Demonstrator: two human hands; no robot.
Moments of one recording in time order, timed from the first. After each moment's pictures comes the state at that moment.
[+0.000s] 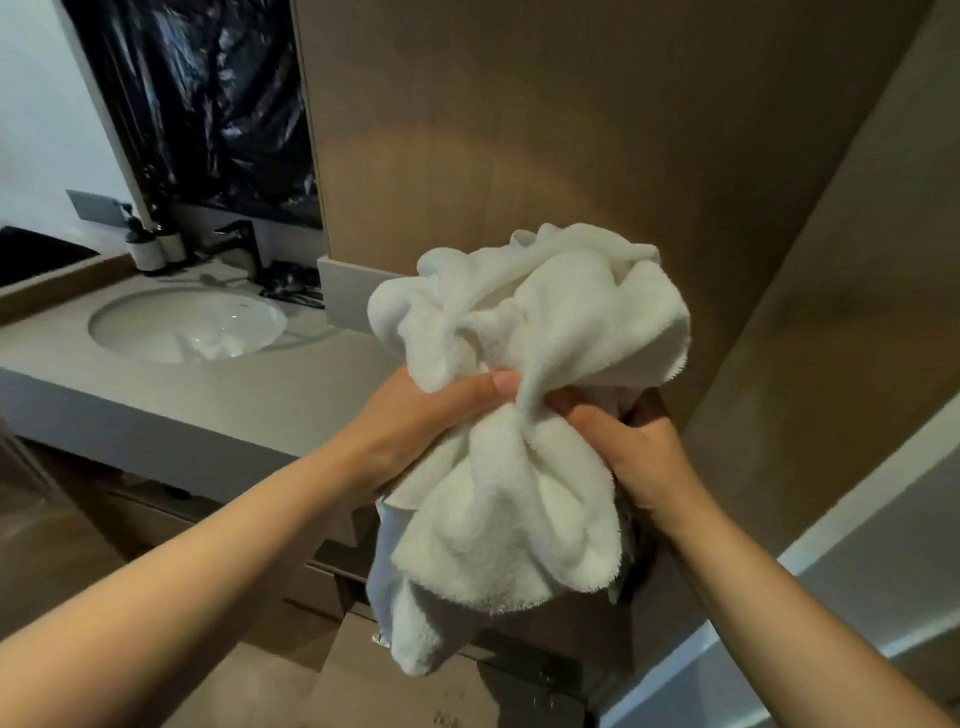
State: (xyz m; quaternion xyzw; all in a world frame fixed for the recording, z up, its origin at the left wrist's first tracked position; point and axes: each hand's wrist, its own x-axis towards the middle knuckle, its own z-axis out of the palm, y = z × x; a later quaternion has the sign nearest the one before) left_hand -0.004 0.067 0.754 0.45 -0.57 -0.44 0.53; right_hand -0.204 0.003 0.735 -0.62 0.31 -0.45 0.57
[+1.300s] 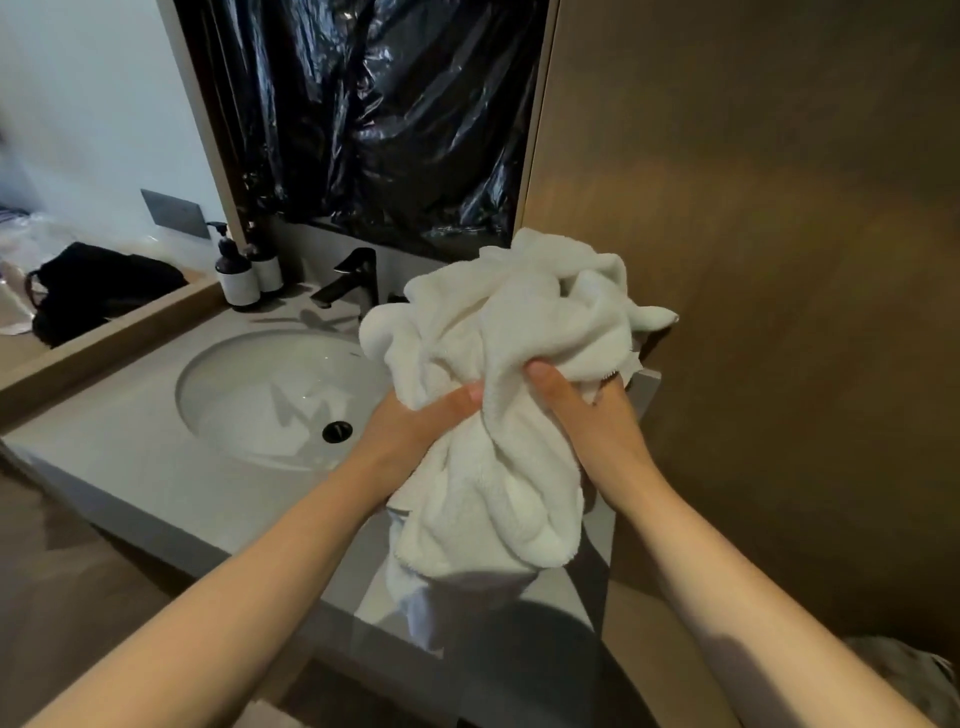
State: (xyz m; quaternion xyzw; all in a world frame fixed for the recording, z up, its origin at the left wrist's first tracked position) left_hand 0.410 -0.103 0.681 0.57 -0.45 -0.39 0.57; right_hand 0.242 -0.192 0.696 -0.67 0.35 -0.39 0.53
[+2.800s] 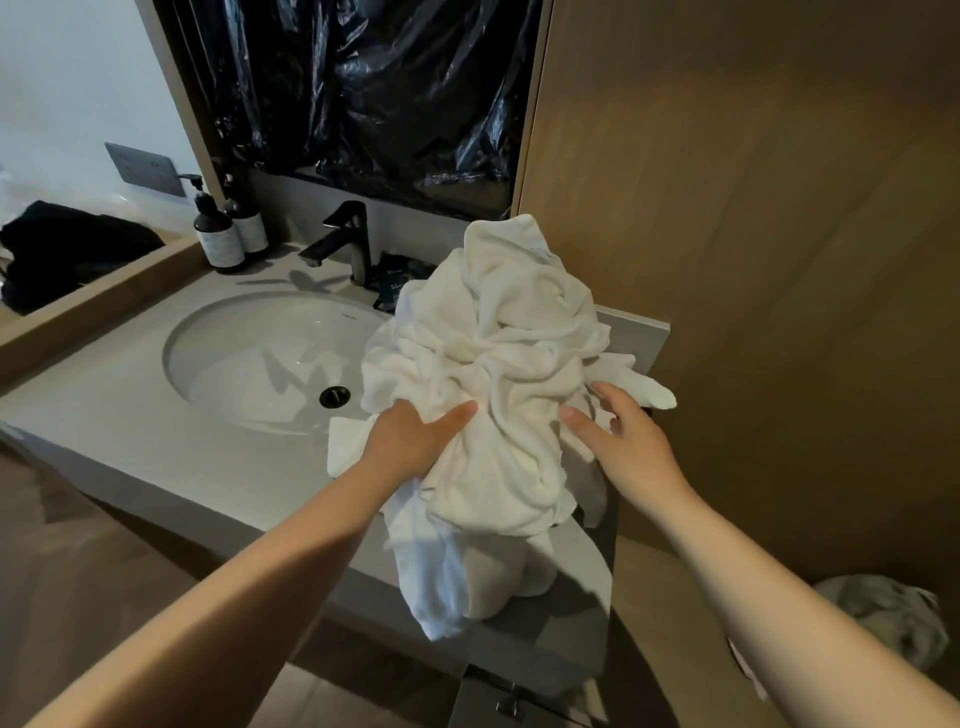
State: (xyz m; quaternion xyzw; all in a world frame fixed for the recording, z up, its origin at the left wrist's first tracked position) left_hand 0.427 -0.129 0.585 0.82 -0.38 -0.30 0.32; right_hand 0.200 -0.201 0.614 -0.69 0.50 -0.27 0.44
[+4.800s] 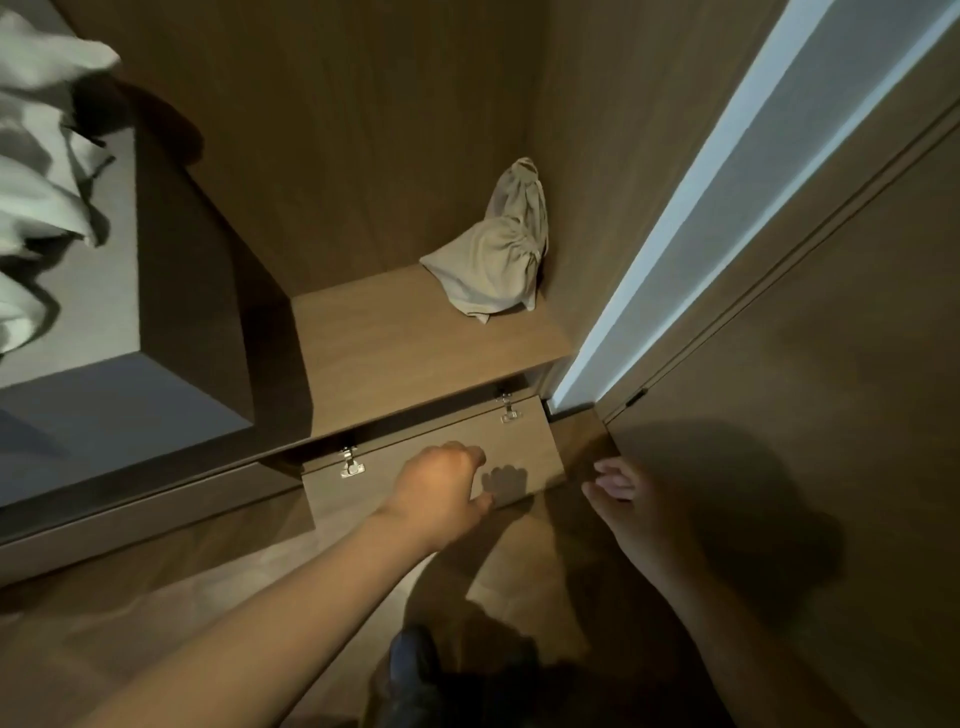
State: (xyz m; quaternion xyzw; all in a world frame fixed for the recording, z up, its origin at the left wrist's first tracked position) left_hand -0.029 0.094 0.420 0.47 -0.83 -0.27 -0.11; right_hand -0.238 0.186 0.405 -0.43 0.80 -0.20 0.38
